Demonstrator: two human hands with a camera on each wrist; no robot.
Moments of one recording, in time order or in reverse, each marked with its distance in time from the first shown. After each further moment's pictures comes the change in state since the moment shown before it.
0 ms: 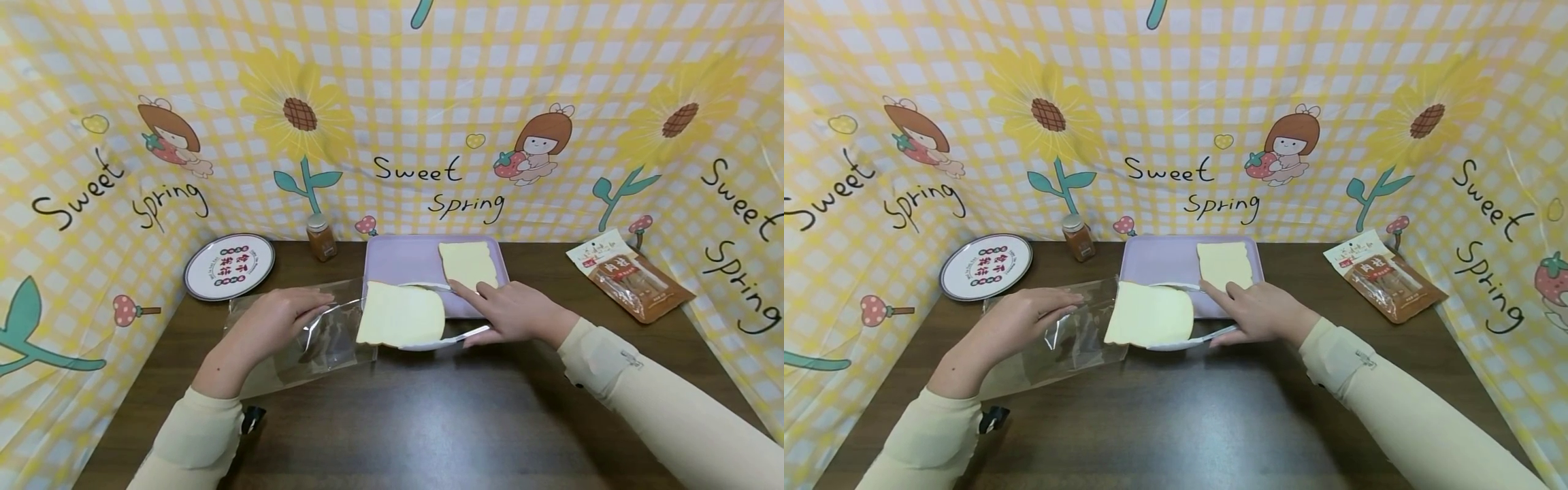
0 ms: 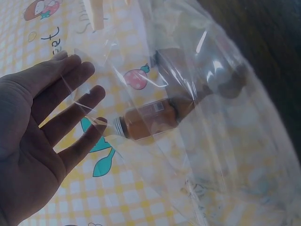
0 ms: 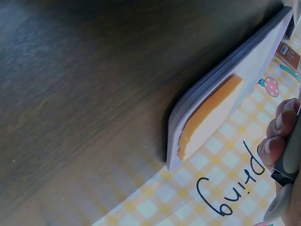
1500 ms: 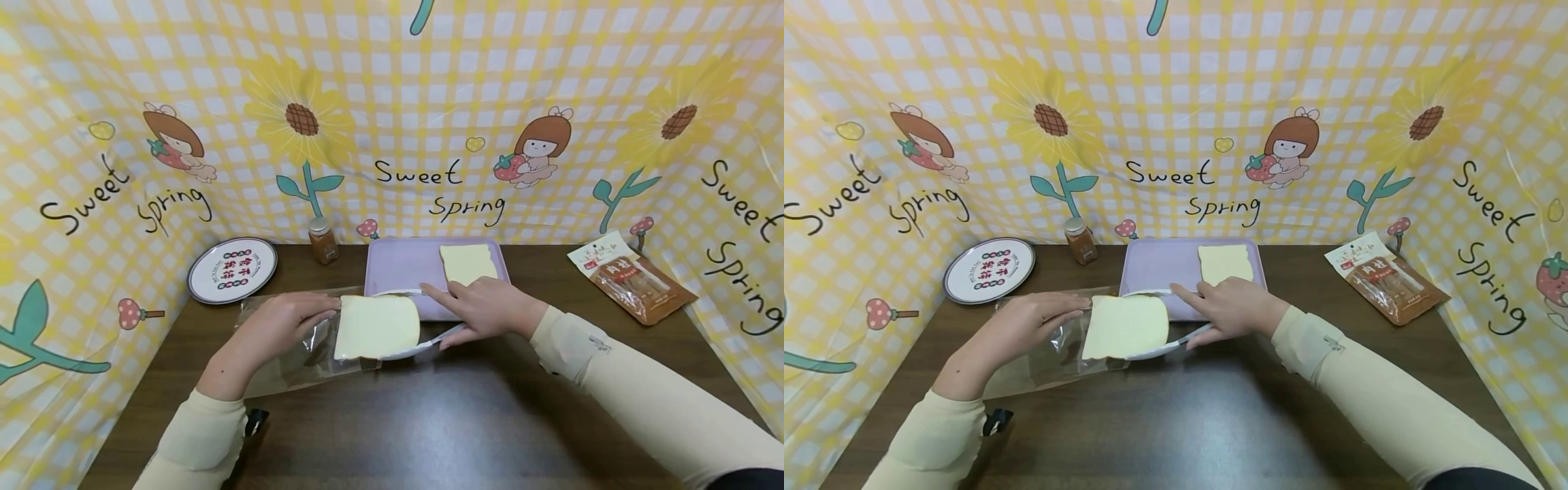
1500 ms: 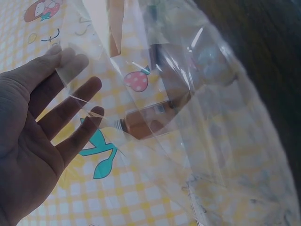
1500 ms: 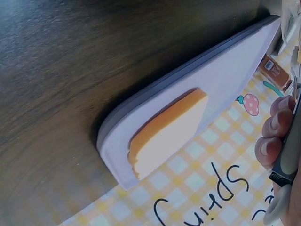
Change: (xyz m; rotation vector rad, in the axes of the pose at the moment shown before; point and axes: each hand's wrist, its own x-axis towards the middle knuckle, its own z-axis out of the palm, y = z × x) left_hand 0.000 0.001 0.002 0.016 -0.004 0.064; right_hand 0.041 -0.011 -0.006 -0.073 0.065 -0.158
